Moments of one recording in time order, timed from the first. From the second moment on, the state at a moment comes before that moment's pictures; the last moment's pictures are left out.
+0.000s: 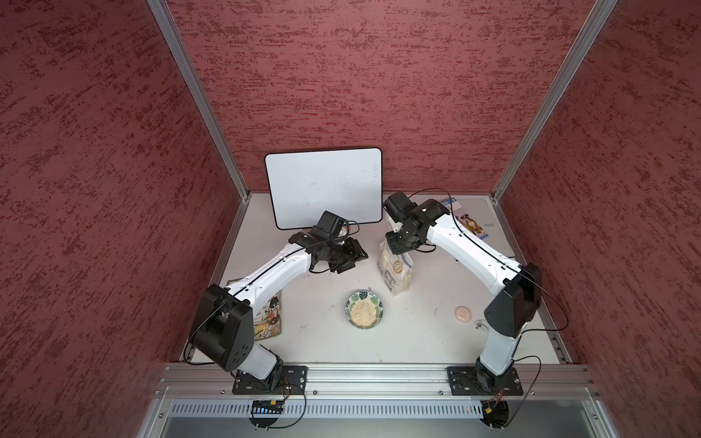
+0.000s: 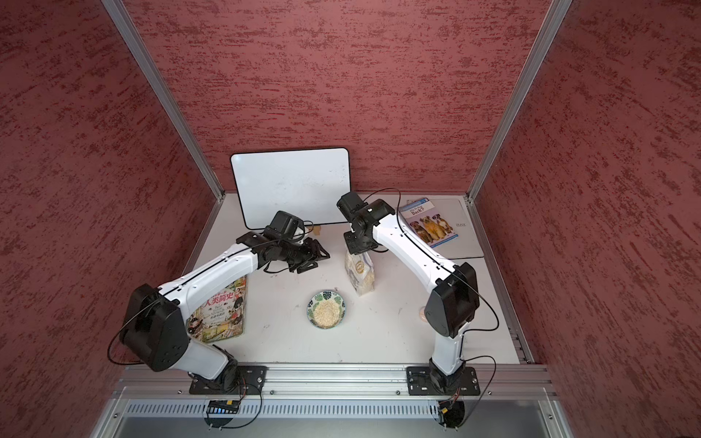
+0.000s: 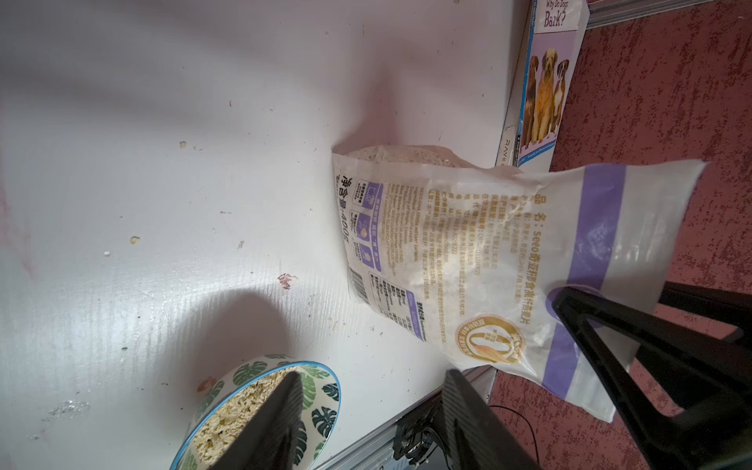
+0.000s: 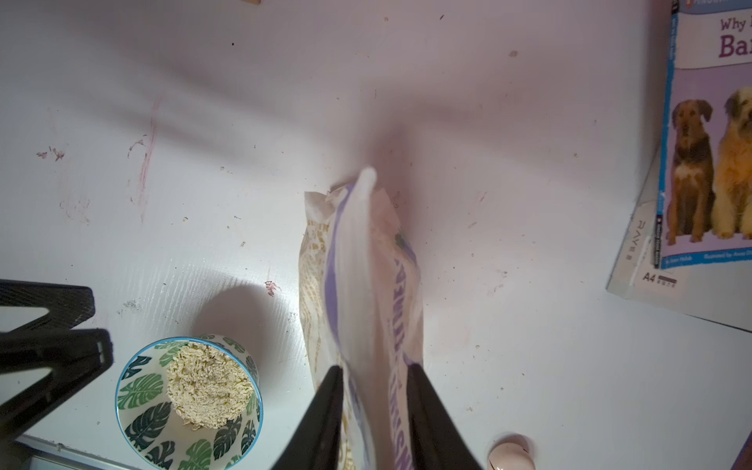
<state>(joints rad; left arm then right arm) -0.51 1.52 1.18 -0.61 0.42 -0.93 0.63 1.84 1.82 -1.22 0.11 0.29</state>
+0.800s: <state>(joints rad) -0.51 1.51 1.18 -0.62 0.42 -0.93 0.63 1.90 1.91 -1.22 0.13 0.29</state>
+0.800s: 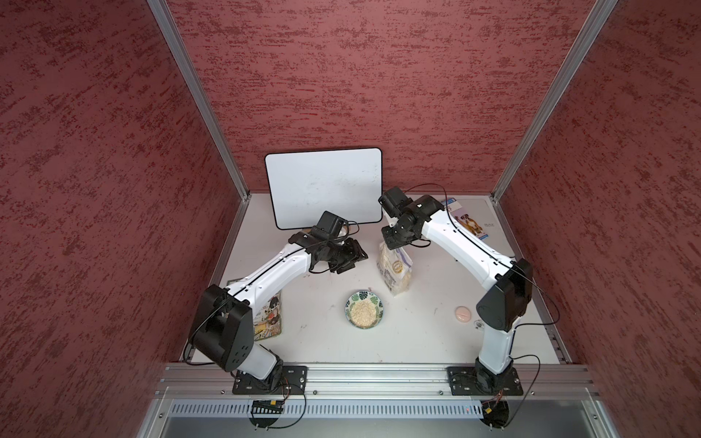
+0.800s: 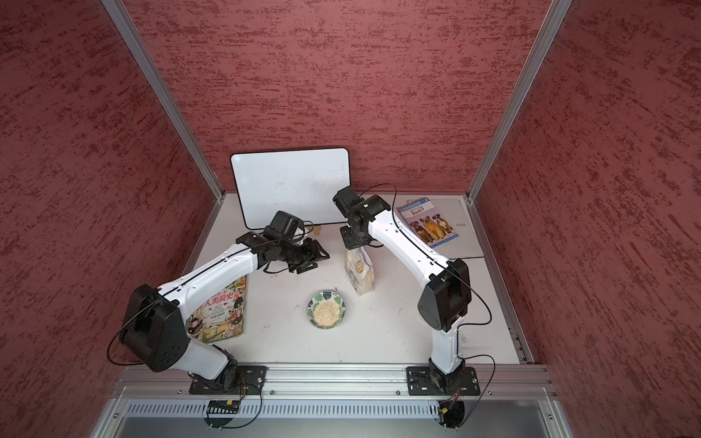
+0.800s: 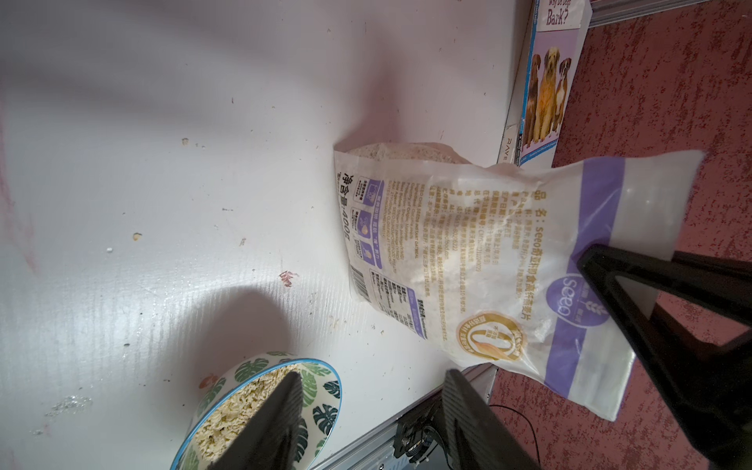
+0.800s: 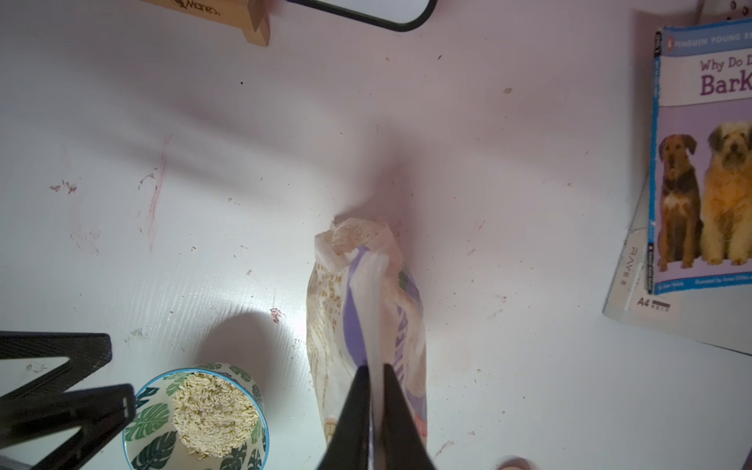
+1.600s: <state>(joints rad) -0.51 1.48 1.18 -0.64 0.42 -0.93 0.62 1.99 2.00 -1.20 0.13 0.29</state>
